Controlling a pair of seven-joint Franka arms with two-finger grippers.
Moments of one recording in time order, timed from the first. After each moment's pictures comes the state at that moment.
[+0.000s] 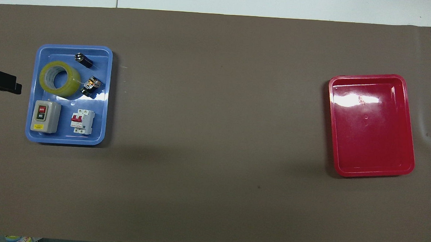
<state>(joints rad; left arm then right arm) -0.07 -0.03 0.07 -1.60 -0.01 1.58 0.05 0.02 -0.02 -0.19 -1.57 0.01 1.50 -0.23</state>
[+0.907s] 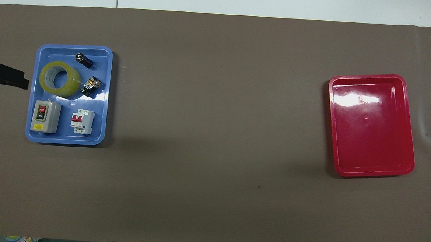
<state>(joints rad) -0.07 0.03 0.07 -1.62 -0.01 1.67 0.05 0.02 -0.02 -0.19 -1.57 0.01 1.50 -0.23</state>
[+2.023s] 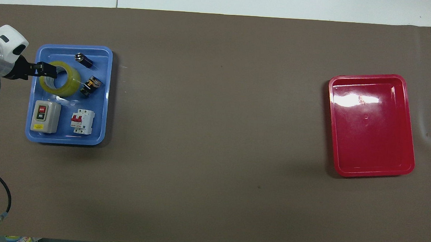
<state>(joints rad) 0.06 0.37 0.08 -1.78 -0.02 2.24 0.13 0.02 -0.02 -0.19 -1.57 0.01 1.50 -0.23</state>
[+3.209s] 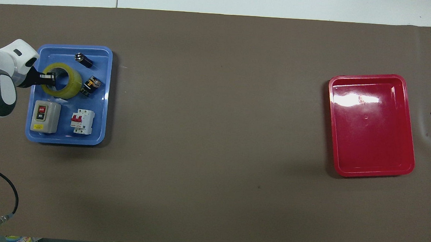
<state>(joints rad) 0.07 0.40 0.07 -1.85 -0.03 2.36 0.15 0.02 -0.02 -0.18 -1.57 0.01 1.50 -0.23</state>
